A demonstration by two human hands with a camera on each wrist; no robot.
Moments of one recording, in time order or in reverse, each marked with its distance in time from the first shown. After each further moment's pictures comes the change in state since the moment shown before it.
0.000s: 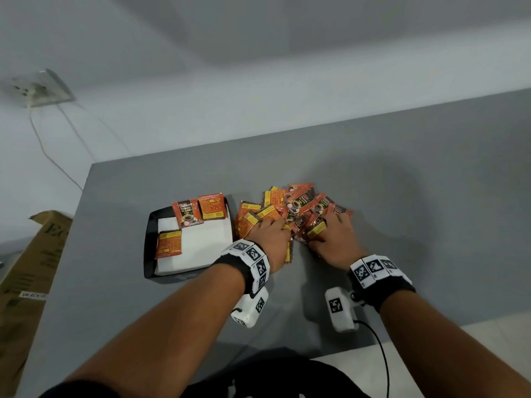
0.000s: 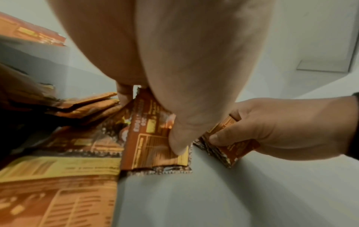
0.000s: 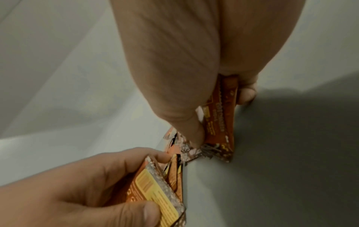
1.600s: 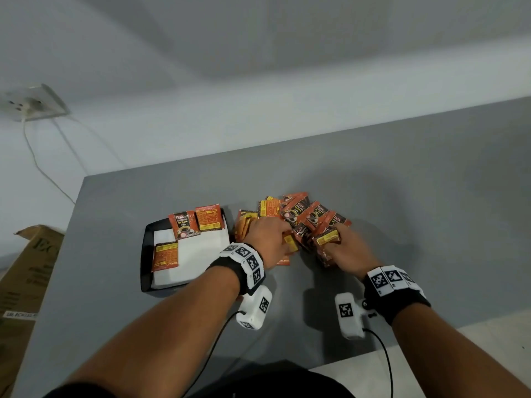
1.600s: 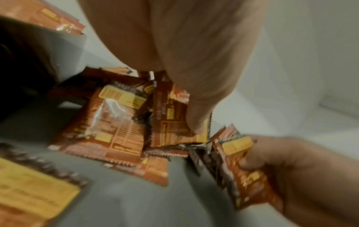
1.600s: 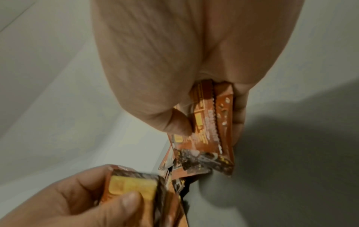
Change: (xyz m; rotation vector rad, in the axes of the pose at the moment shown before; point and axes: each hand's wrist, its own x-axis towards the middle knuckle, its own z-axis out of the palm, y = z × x) left_hand 0.004 -0.005 -0.024 -0.346 0.247 0.012; right_hand -0.021 0.001 -0.033 0.296 -0.047 0.018
